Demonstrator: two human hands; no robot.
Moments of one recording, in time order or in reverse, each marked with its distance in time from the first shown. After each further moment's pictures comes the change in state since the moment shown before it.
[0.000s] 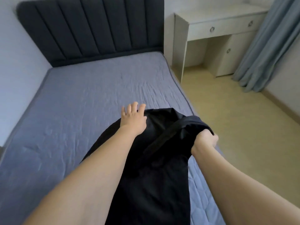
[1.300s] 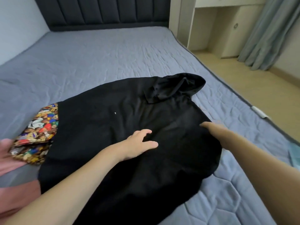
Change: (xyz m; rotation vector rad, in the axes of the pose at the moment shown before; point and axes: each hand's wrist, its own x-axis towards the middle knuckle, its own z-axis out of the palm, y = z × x) left_hand -0.301 -0.009 0.358 -0.763 -0.479 0.023; right_hand 0.093 0.310 -0.194 -0.952 -0.402 -0.163
